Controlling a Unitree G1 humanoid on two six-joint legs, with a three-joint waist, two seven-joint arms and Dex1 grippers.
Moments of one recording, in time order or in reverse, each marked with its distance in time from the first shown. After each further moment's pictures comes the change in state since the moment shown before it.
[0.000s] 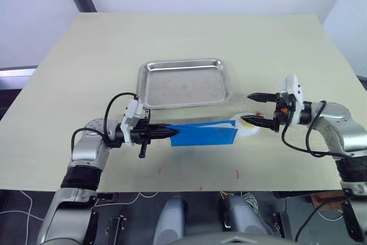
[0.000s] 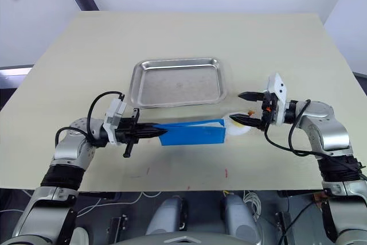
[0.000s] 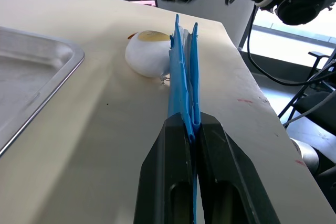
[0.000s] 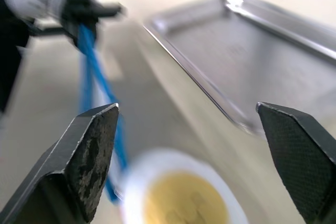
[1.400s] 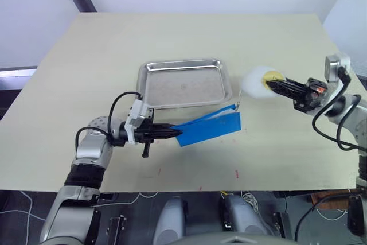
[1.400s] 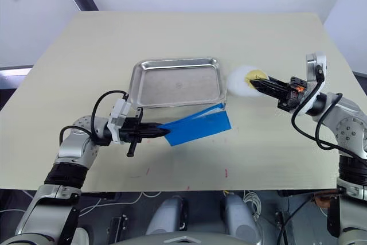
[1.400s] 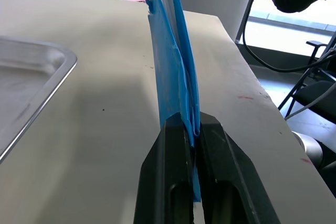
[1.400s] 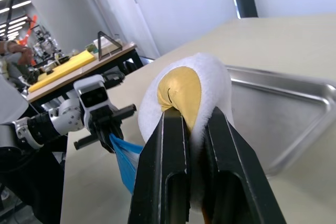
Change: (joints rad) left arm -0.025 -0.012 -0.029 0.008 0.032 -0.038 0.000; right arm -0.037 0.005 -0.244 -0.219 0.425 0.400 -0.130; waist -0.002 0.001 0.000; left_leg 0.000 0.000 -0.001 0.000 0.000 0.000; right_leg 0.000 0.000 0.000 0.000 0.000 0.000
